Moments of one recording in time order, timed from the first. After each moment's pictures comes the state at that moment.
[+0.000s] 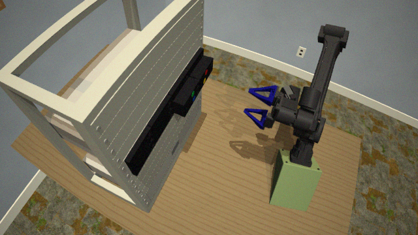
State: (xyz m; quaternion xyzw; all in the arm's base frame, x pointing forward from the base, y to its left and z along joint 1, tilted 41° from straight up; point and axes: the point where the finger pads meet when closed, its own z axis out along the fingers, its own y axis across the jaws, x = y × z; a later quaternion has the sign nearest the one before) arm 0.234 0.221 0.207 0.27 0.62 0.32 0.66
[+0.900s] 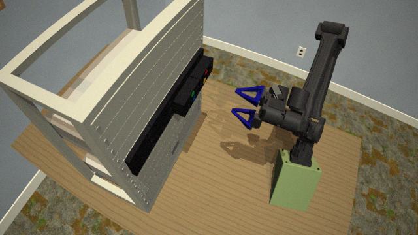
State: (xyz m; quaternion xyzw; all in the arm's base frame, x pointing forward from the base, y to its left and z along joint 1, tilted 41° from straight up) arm 0.269 0.238 0.200 0.26 0.62 0.32 0.67
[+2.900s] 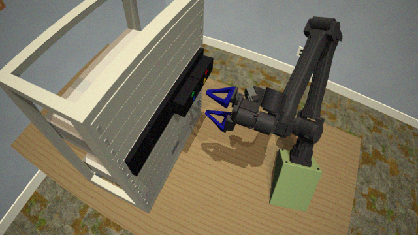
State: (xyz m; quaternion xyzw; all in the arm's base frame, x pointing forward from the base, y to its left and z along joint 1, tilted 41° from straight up) arm 0.342 0.269 0.180 0.27 0.62 0.32 0.67
